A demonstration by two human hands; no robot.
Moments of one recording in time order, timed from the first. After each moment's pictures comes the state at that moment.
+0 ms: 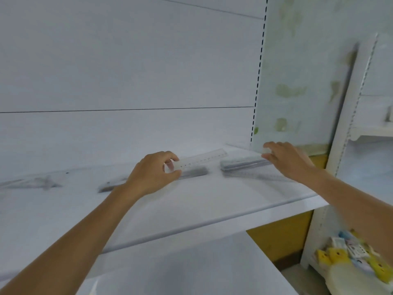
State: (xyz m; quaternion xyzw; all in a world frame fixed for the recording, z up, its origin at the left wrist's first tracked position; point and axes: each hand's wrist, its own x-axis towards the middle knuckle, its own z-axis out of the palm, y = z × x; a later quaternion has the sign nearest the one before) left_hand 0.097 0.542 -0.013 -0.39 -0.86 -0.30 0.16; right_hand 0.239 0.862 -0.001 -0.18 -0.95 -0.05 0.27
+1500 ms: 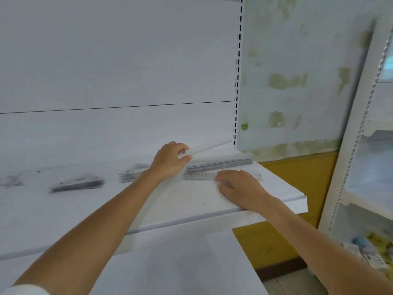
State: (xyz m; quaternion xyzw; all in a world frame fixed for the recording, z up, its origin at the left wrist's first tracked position) left_hand 0.109 0.718 -0.014 -0.34 -0.88 -0.30 0.18; right_hand 0.245 0.887 -0.051 0.00 -0.97 0.15 0.18
